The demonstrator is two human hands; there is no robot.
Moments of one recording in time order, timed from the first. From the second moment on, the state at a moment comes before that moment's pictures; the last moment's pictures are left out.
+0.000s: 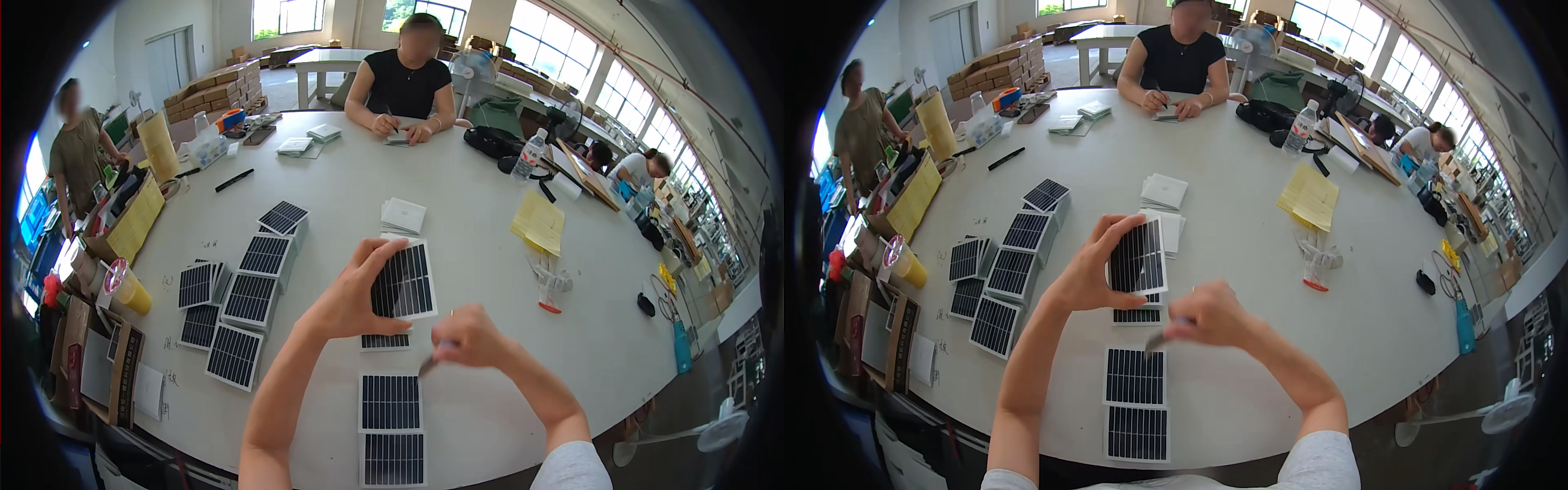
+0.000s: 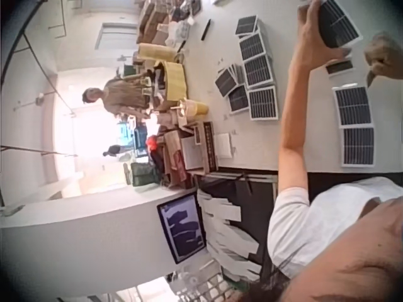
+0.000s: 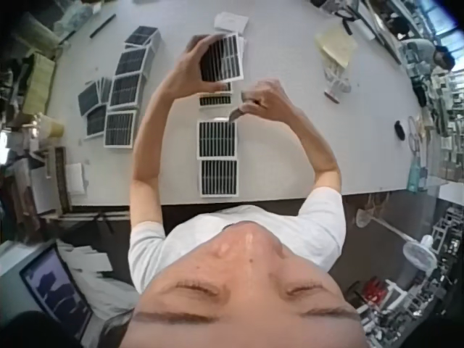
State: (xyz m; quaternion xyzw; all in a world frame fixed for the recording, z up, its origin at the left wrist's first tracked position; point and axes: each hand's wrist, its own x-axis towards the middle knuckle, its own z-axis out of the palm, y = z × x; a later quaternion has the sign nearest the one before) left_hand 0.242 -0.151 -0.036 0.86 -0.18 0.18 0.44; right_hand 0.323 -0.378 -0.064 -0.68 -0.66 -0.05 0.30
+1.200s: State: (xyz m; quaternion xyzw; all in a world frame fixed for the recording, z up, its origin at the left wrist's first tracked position) left_hand 0.238 -0.152 -0.028 0.88 -0.16 0.16 0.43; right_hand 0.309 -0.367 -0.016 -0.67 -0.30 0.28 0.62
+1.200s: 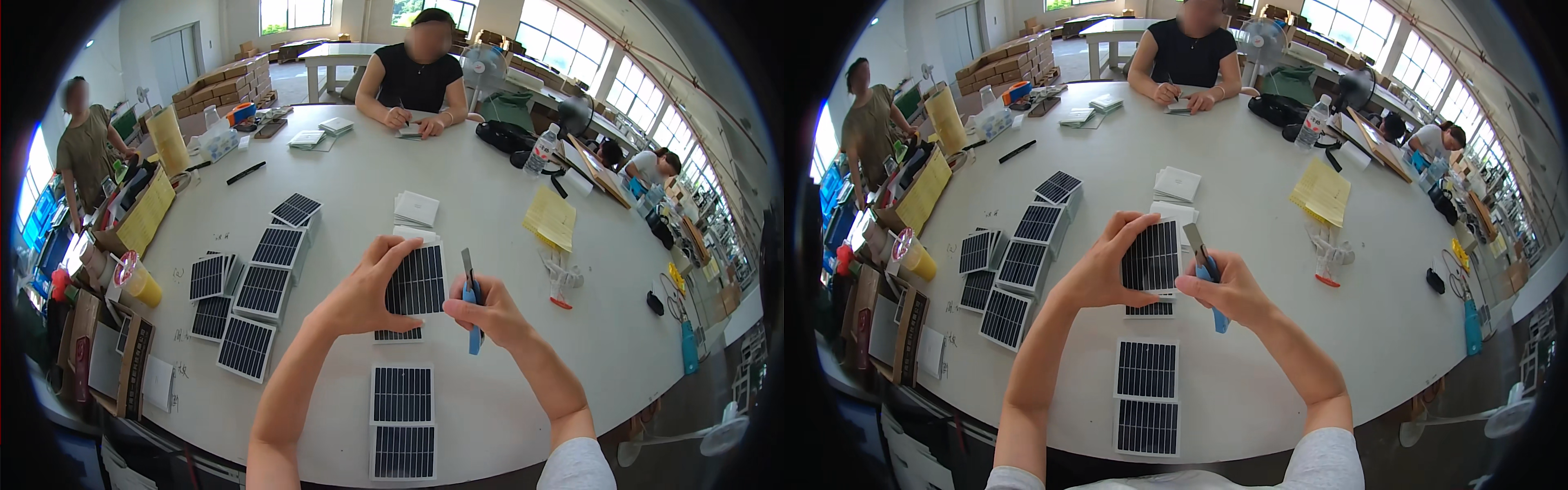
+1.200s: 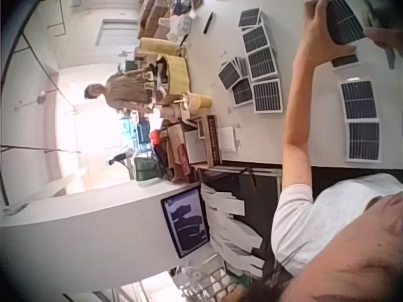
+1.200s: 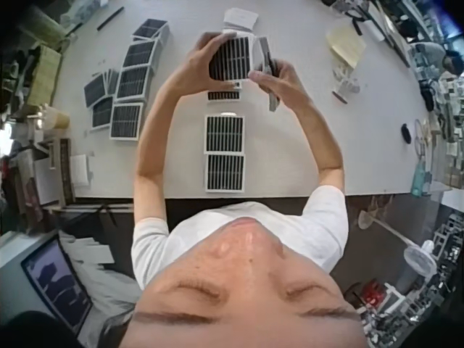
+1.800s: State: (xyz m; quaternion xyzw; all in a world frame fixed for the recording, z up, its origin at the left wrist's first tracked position) left_hand 0.240 -0.149 -0.047 0.88 -0.16 0.10 0.43; right_hand 0.337 -0.350 -0.066 -0.48 -0.38 0.33 0.72
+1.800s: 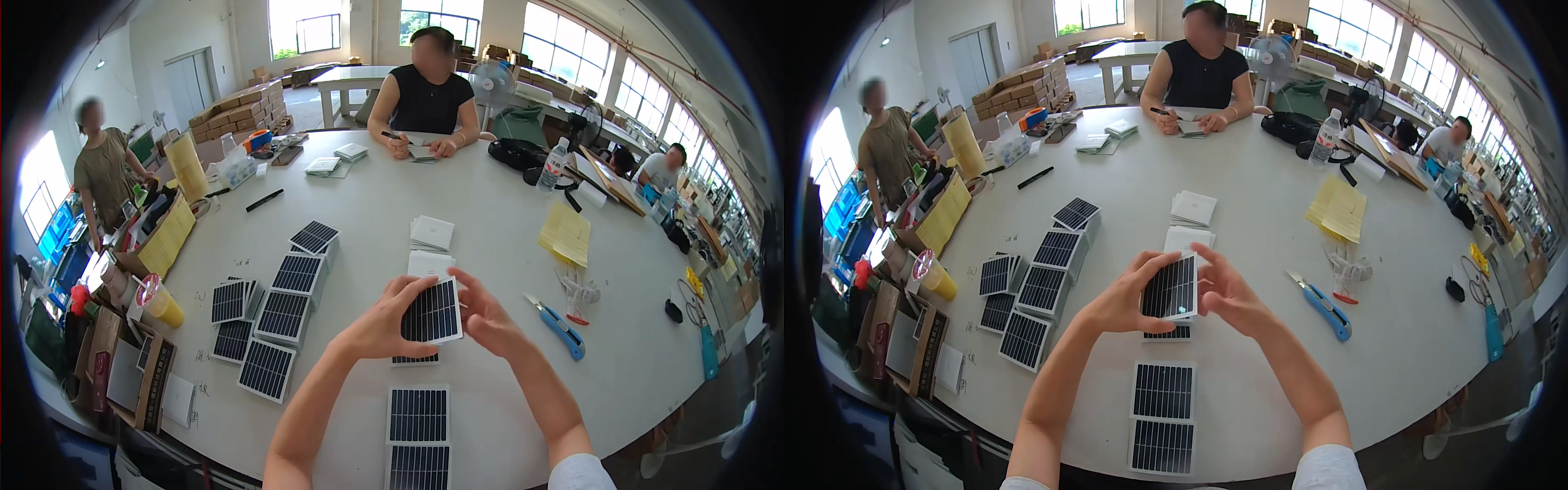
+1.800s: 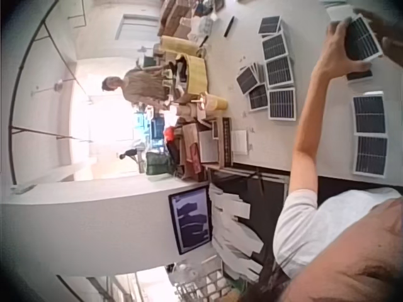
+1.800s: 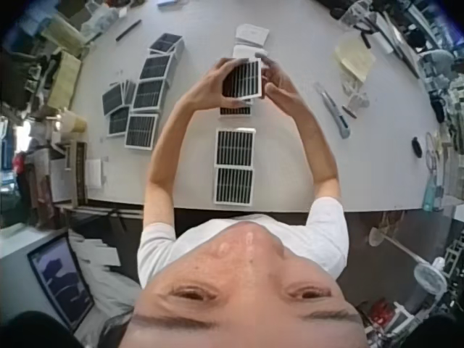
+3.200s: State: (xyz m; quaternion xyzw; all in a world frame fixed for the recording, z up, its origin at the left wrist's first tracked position) left_hand 0.255 -0.150 -0.079 0.82 0.02 0.19 0.54; right_hand 0.322 -0.310 -0.050 -0.63 -0.35 0.17 0.67
